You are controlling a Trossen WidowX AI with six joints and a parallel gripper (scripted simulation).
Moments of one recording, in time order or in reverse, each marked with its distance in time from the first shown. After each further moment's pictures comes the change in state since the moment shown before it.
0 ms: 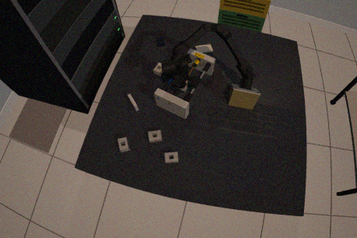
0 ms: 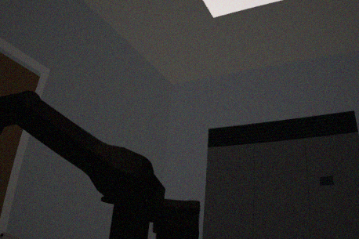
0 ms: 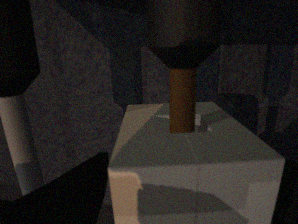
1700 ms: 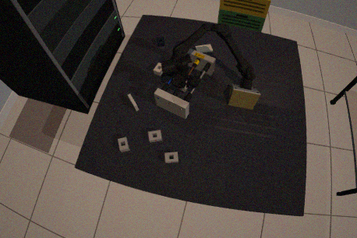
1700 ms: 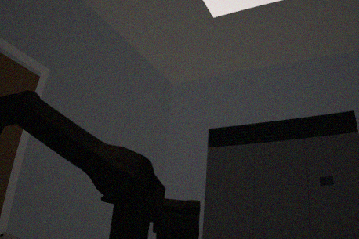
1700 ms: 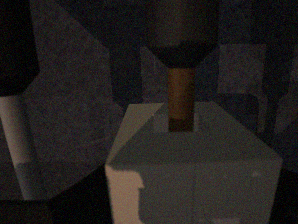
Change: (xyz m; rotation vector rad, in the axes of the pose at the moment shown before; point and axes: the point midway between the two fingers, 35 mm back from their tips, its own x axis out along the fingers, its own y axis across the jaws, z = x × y) arm 0.000 0.000 0.000 0.001 0.000 0.000
